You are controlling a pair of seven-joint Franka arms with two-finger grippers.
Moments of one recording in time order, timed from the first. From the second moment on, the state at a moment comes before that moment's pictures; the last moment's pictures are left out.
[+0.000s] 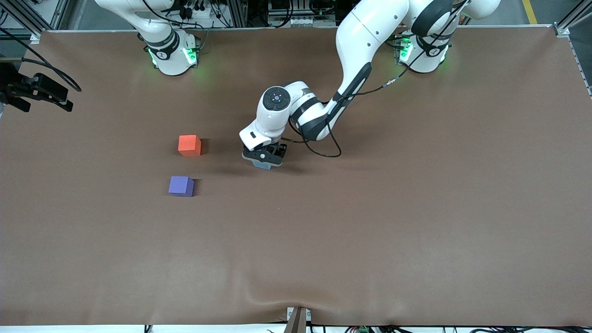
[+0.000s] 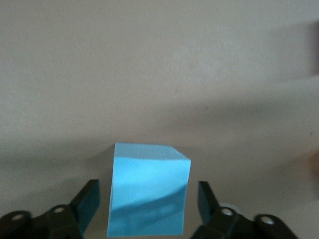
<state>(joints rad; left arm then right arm) -0.83 0.89 -0.16 -1.33 0.02 2.44 -0.78 -0.02 -0.04 0.01 -1.51 0.02 1.44 0.00</state>
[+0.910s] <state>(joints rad) -0.46 0.31 -0.06 -1.29 0.02 1.68 -0.78 0.06 0.07 0.03 -1.50 0.02 1.44 0.00</state>
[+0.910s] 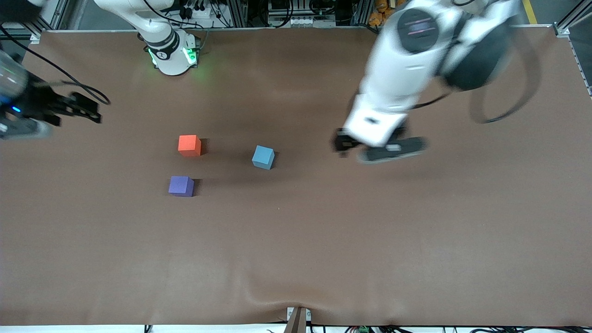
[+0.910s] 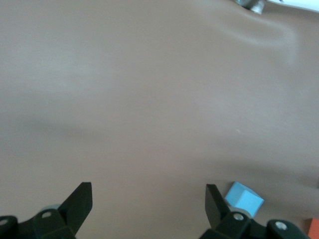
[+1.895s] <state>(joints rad) -0.06 0.10 -0.07 -1.44 0.02 1.49 -0.34 0.35 0.19 0.15 -1.51 0.06 1.52 0.55</state>
